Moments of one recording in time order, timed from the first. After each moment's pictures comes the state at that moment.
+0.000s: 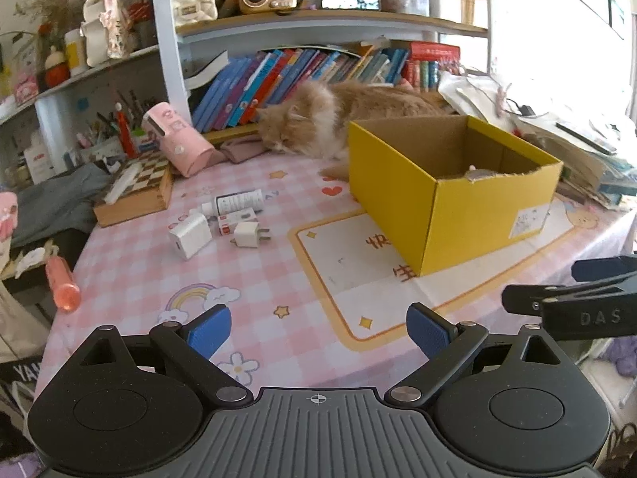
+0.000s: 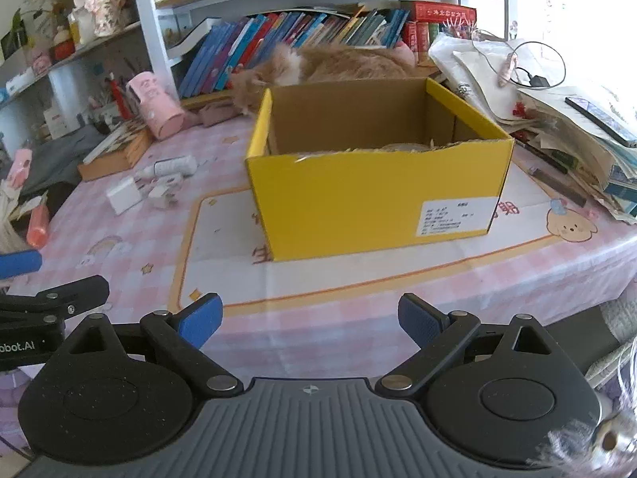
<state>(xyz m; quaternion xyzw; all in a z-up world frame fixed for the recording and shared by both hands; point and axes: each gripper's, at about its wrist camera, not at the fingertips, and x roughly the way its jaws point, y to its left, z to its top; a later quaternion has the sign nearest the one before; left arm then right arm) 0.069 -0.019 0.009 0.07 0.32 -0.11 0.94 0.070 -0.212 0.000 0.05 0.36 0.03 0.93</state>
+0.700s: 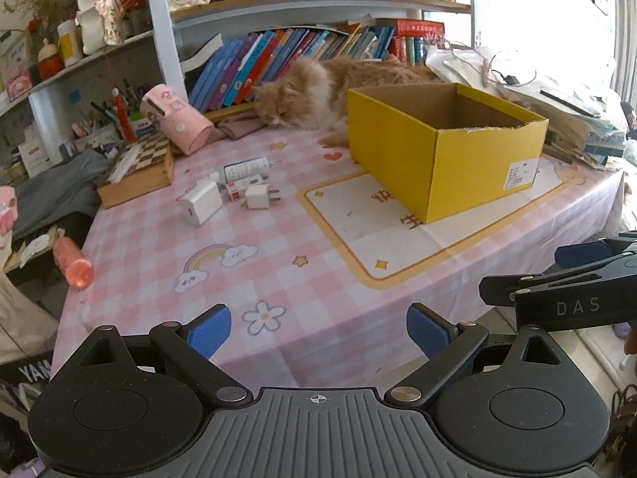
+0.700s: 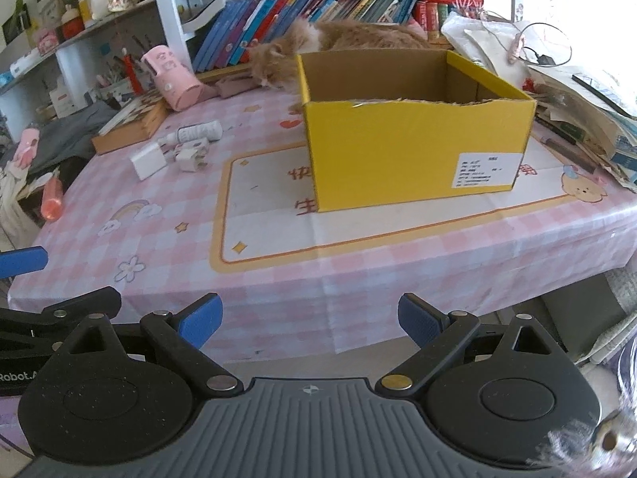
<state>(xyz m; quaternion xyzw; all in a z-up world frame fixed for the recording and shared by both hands) 0.044 0.018 -0.004 0.10 0.34 -0.13 0.93 0.045 -0.163 -0.016 0.06 0.38 0.03 0.92</state>
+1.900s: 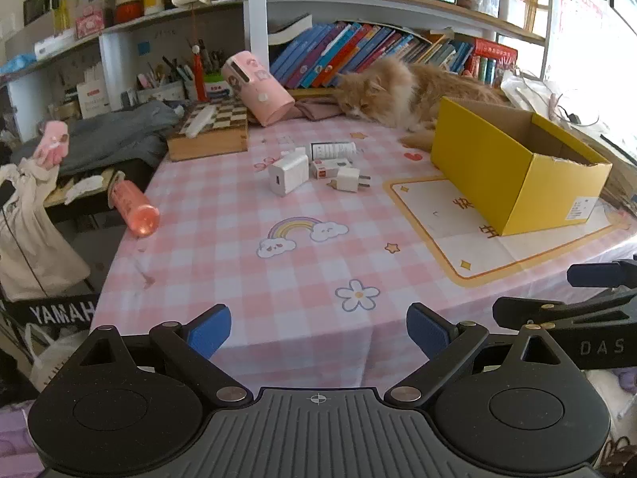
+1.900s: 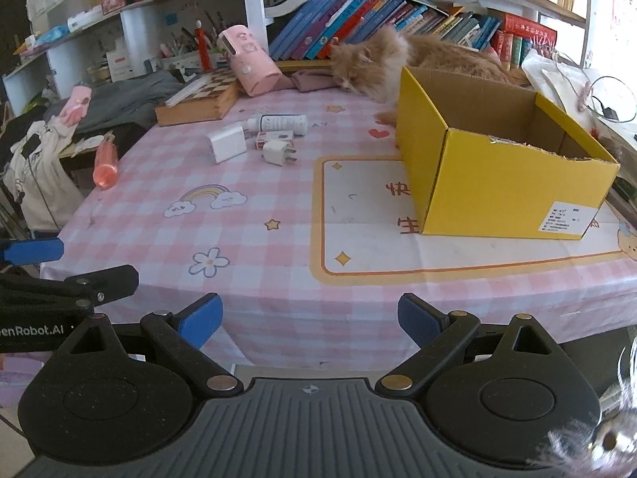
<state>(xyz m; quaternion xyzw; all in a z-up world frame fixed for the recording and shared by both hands) 0.050 0.093 -0.010 0.03 0.35 -0.06 0.93 0.058 -0.083 -0.009 0.00 0.38 0.09 0.92</state>
